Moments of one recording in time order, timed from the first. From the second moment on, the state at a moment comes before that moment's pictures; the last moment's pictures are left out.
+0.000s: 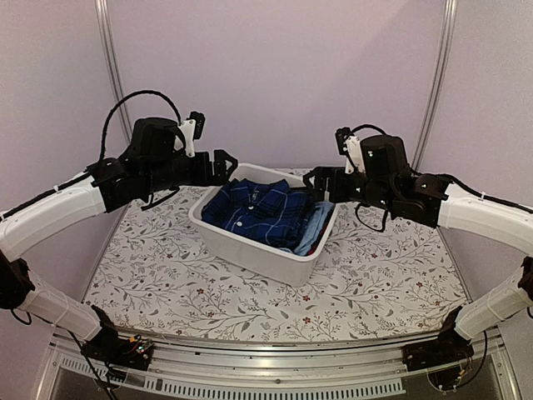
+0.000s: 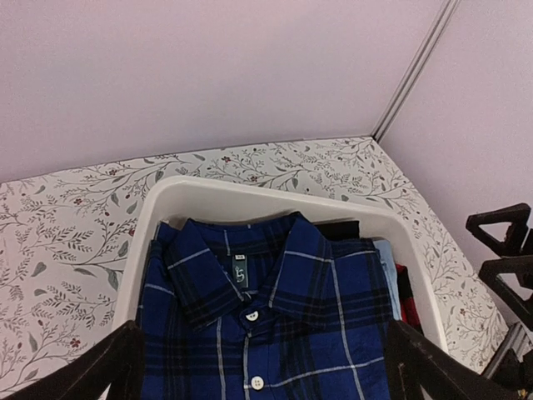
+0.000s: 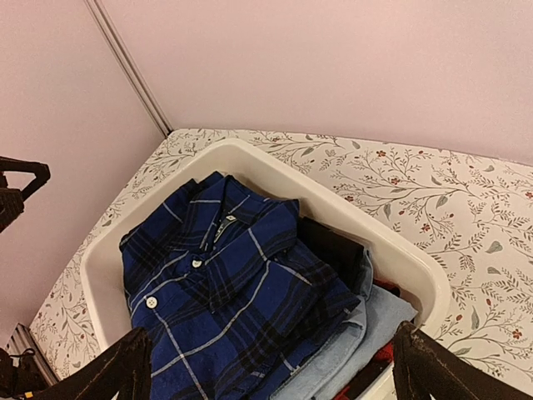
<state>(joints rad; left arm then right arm) -0.73 1.33 1.23 -0.28 -0.17 -0.36 0.84 1.37 1.16 -0.17 0.23 0.41</state>
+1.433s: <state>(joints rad) -0.60 1.31 1.20 -0.43 -0.05 -0.41 0.87 1.54 1.29 -0.45 0.19 0.49</state>
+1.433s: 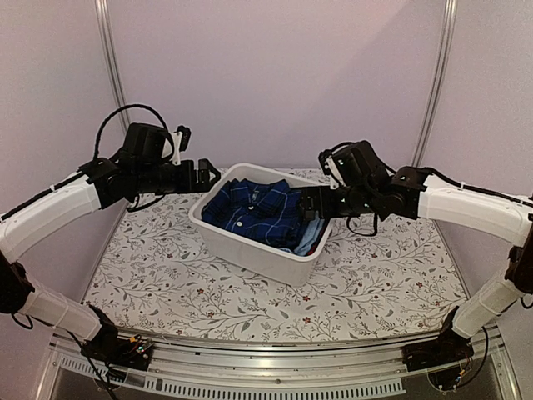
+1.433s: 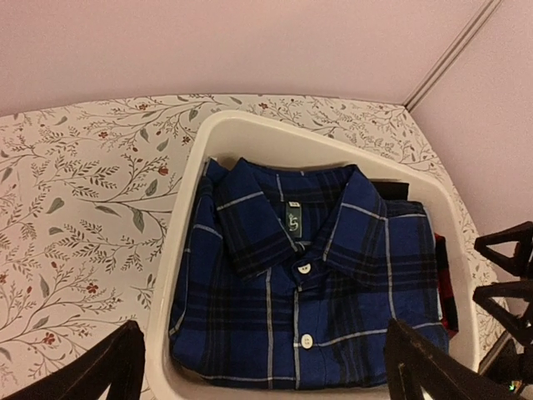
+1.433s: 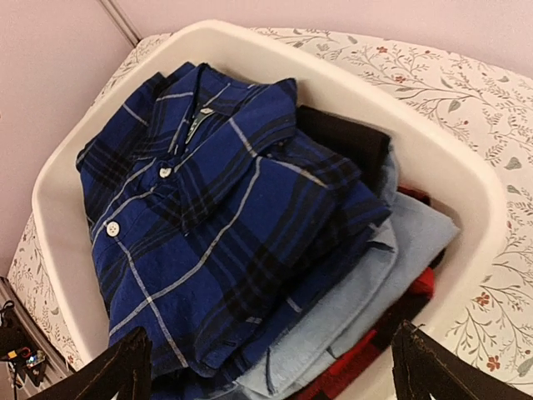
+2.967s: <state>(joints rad) -0.60 1.25 1.23 -0.47 0.04 -0.42 0.72 2.17 1.72 -0.36 -0.02 0.52</state>
